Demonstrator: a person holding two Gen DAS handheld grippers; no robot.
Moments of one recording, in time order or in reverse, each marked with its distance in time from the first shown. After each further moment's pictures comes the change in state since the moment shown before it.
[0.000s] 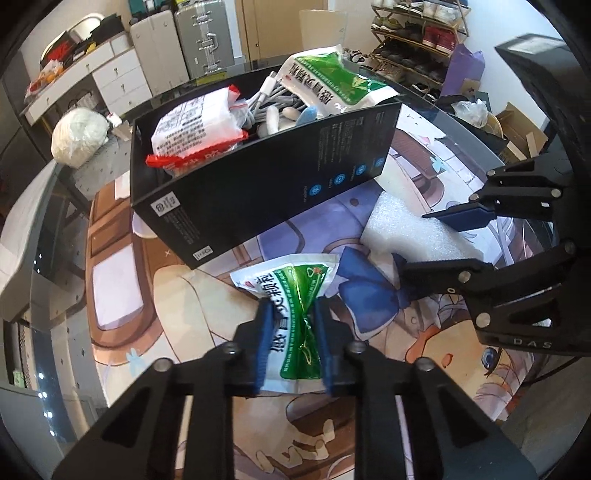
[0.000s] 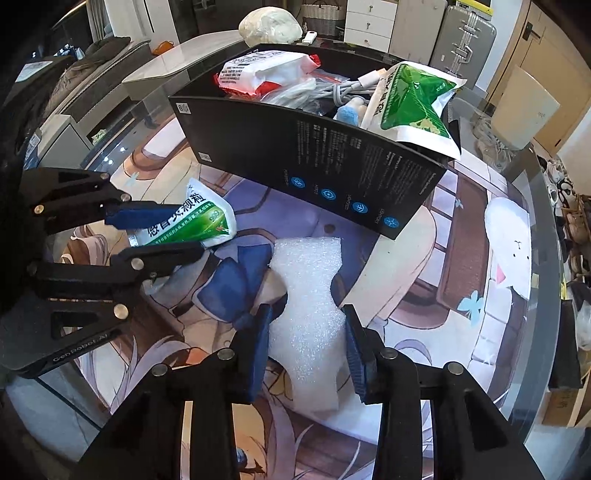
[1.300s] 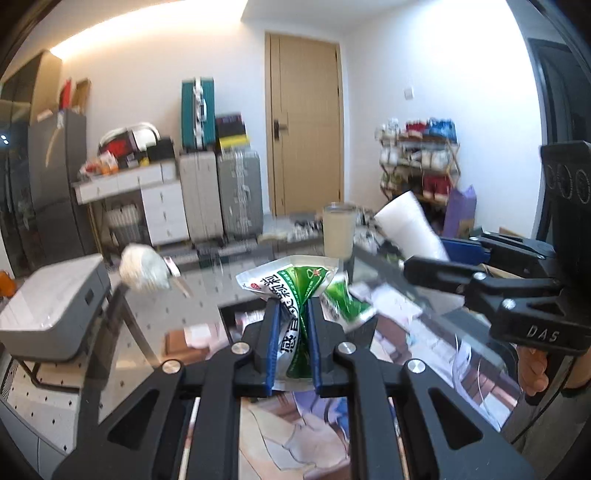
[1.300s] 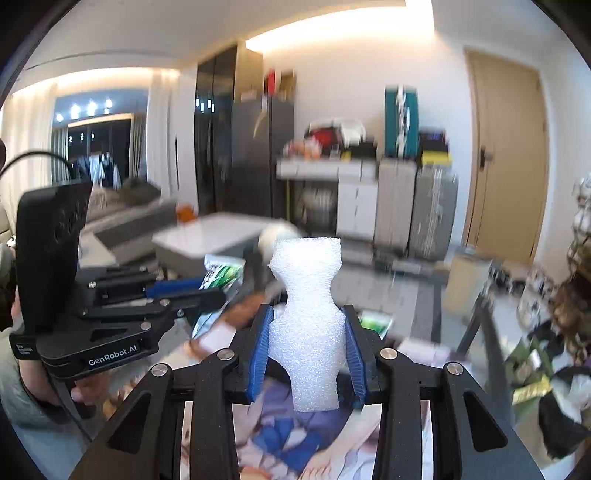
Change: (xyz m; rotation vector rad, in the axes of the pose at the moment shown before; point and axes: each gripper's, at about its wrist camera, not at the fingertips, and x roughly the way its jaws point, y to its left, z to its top) left arm -0.131 0.018 -0.007 -0.051 -0.650 0.050; right arm -0.158 0.016 -0.024 -0.001 -0.846 -0.028
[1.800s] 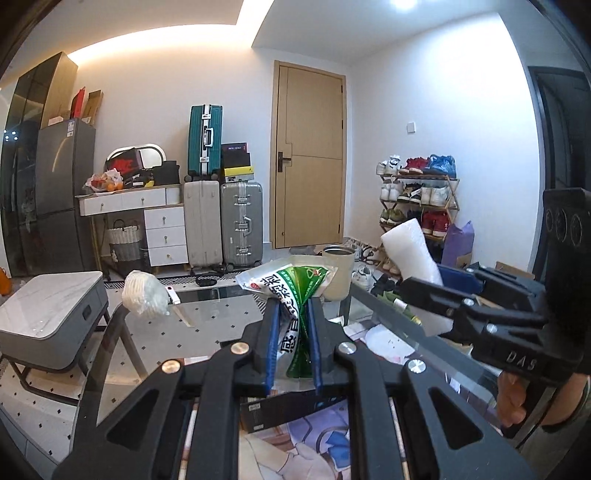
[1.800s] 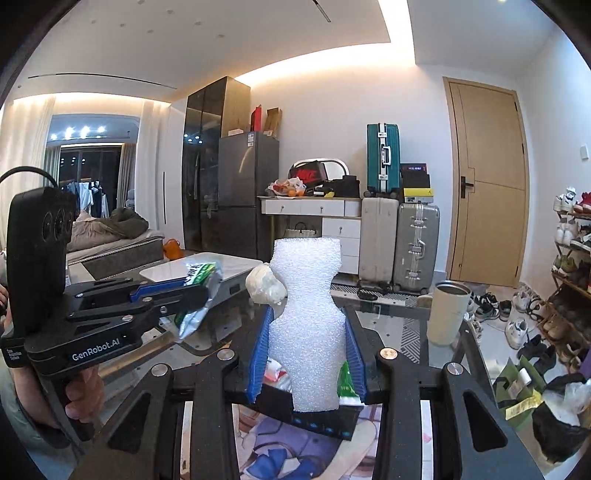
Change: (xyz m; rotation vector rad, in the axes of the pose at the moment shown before) left arm -0.022 0.012 0.017 -0.036 -0.154 0.003; right arm -0.023 0.004 0.011 0.022 -0.120 -0.053
